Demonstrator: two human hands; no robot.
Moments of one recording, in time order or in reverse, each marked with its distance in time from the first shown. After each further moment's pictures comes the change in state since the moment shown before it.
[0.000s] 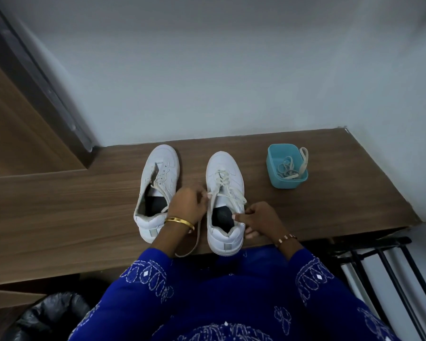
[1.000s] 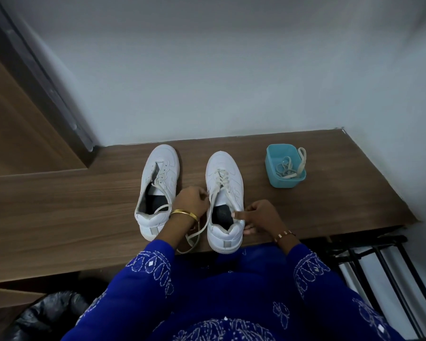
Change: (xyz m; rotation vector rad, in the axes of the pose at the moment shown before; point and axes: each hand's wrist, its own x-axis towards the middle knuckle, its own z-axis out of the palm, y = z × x) left_hand 0.003 0.010 -0.002 0.029 -0.192 -0.180; right_hand -0.002 0.000 -0.003 0.107 0.021 0.024
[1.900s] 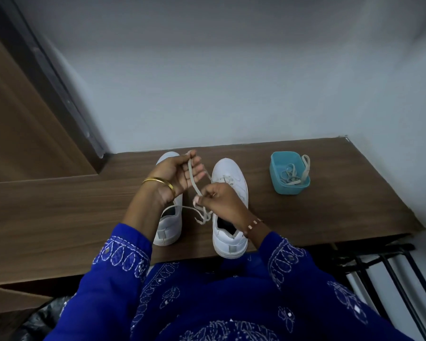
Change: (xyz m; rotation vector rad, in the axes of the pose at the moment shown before) left_hand -0.002 0.017 -0.097 -1.546 -0.262 -0.235; right_hand -0.037 -0.076 0.061 -0.148 -0.122 -0.568
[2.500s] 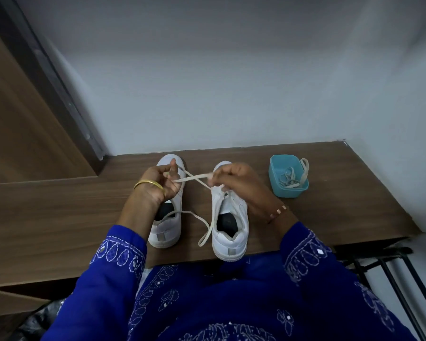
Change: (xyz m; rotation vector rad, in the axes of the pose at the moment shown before) left_hand 0.005 0.007 -0.023 -0.459 0.278 -0.085; right_hand -0.009 -0.037 -0.048 0.174 -0.006 -0.039
